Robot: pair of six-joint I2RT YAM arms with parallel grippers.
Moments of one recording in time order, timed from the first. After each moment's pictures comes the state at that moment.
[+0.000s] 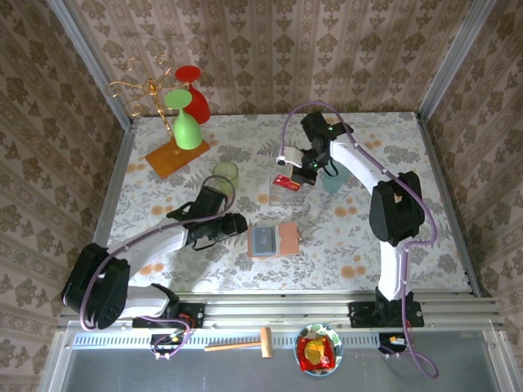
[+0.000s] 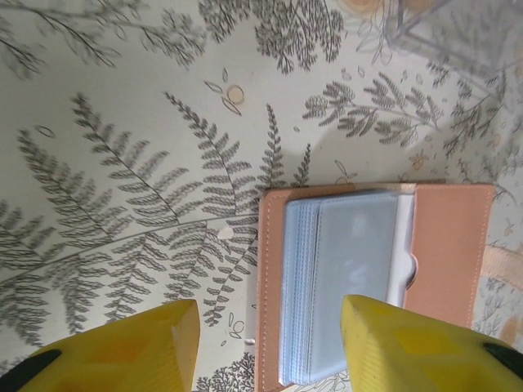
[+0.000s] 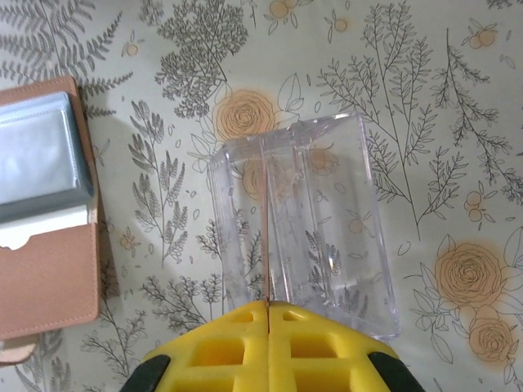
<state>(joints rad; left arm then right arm) -0.59 1.29 0.65 -0.35 0.27 -0.78 0.36 2.03 1.78 -1.03 -0.40 -0.95</state>
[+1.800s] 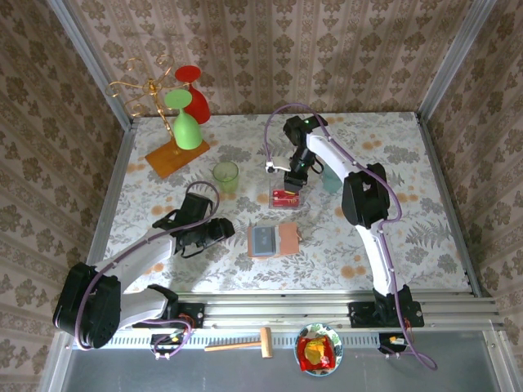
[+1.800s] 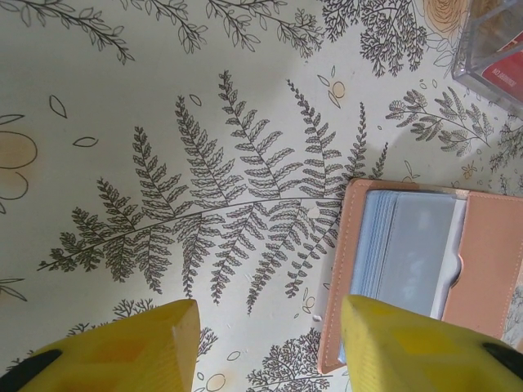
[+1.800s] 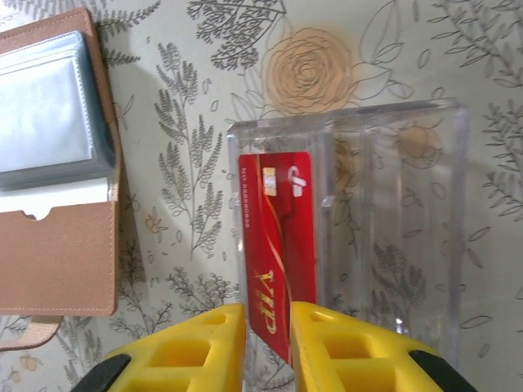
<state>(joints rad) -0.50 1.17 0.55 -0.40 0.28 -0.78 0.41 2.36 2.20 -1.41 -0.36 -1.00</state>
